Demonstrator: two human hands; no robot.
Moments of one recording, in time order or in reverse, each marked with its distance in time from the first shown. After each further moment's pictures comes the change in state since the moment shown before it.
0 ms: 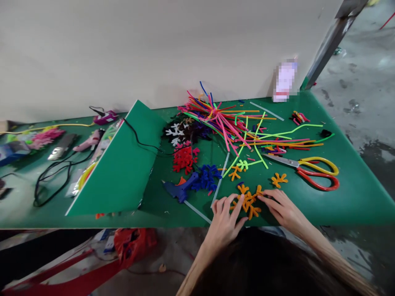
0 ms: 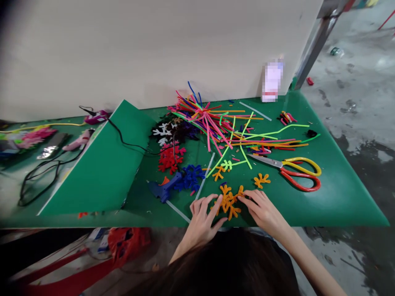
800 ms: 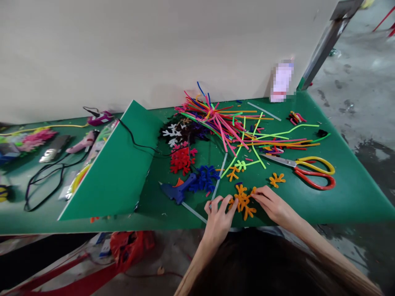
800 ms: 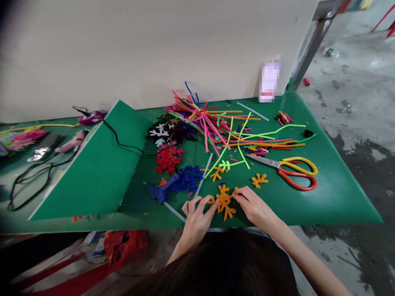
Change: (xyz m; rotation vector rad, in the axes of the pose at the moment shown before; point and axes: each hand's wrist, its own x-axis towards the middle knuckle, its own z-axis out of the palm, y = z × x) left_hand -0.007 -0.009 0.013 0.127 0.093 -0.059; right_hand 0.029 -0.011 0.005 0.116 0.021 -0.041
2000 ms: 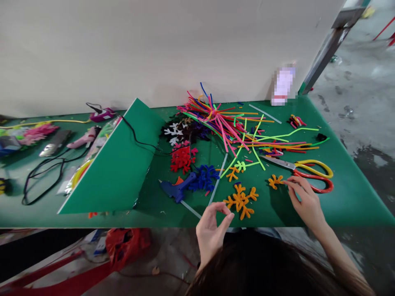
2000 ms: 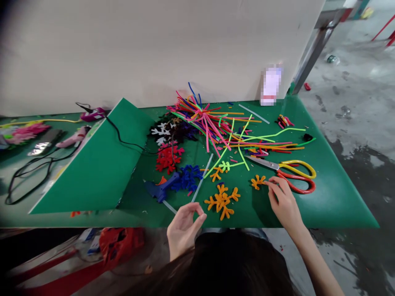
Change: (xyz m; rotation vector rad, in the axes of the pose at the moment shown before) left_hand 0.018 0.031 -0.045 -1.326 0.382 -0.939; right_hand -0.033 0.028 -0.049 -0.281 0.359 0.256
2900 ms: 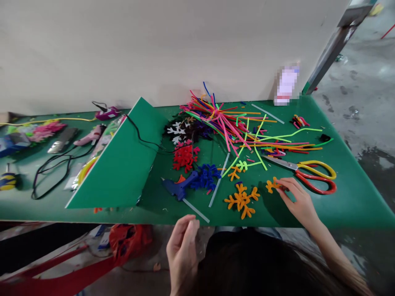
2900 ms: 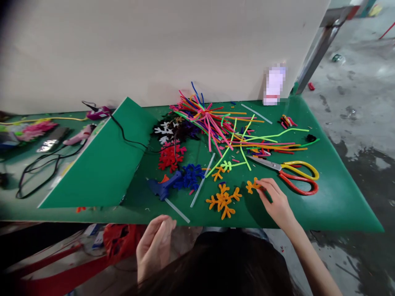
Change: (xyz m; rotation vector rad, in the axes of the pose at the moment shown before) left_hand -0.010 0.011 -0.059 -0.120 0.367 -0.245; right_hand 0.009 -0.012 0.012 0.160 -0.091 -0.019
